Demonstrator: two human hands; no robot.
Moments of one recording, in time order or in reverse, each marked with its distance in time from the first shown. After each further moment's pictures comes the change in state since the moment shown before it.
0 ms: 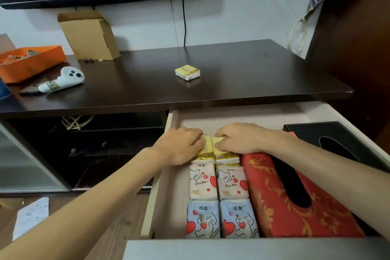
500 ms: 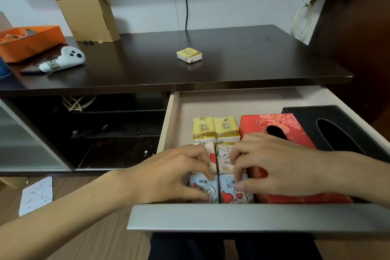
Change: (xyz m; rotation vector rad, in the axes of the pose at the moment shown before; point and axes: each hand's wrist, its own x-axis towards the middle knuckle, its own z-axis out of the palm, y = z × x) left_hand -0.119 0.036 -0.016 -0.267 -0.093 0.415; right_hand -0.139 -0.016 0.011 -0.090 0.025 -0.427
